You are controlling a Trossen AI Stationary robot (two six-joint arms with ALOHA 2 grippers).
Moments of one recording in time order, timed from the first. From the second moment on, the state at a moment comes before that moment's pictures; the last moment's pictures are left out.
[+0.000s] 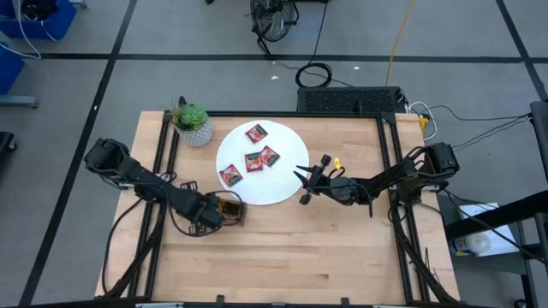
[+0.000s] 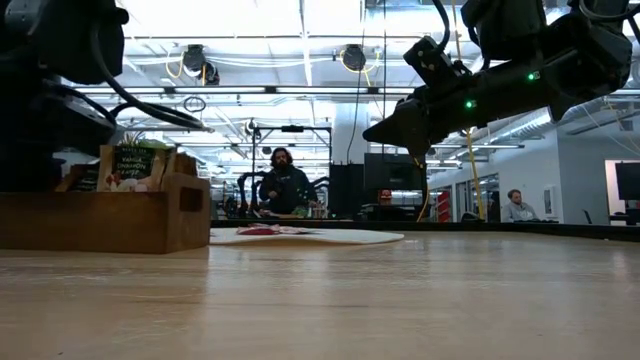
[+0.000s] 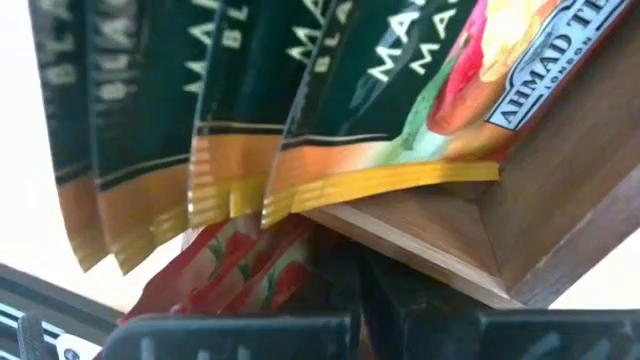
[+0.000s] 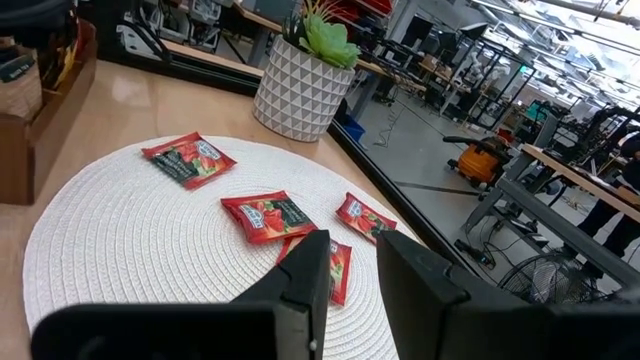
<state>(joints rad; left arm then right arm) -0.42 1.50 0.74 -1.07 -0.07 -0.71 0.13 1.65 0.49 1.01 0.70 -0.30</state>
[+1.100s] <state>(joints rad) -0.44 1.50 0.95 -1.34 -0.20 -0.68 0.13 1.65 0.49 1.01 0.70 -0.30</state>
